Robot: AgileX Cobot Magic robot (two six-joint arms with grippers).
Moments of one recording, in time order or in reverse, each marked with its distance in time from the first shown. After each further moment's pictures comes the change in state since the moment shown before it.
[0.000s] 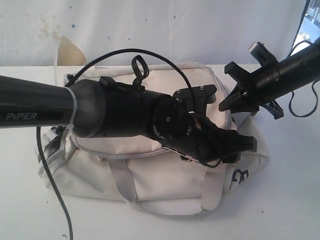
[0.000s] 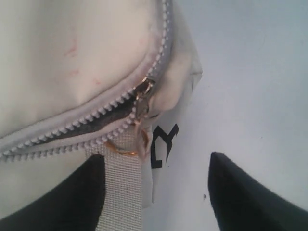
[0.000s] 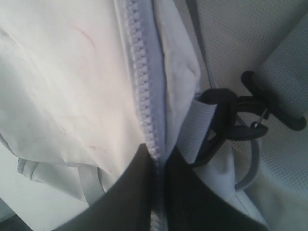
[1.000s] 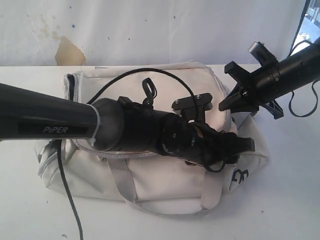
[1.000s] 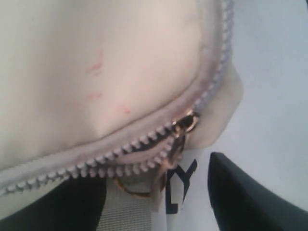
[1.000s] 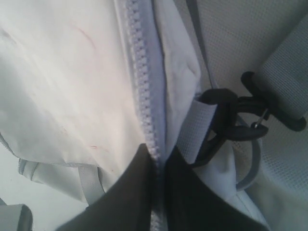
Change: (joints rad) left arm 0.000 0.104 0.000 -0.078 -0.170 -0.004; right arm 0.000 0.000 0.000 0.002 -0.002 0.000
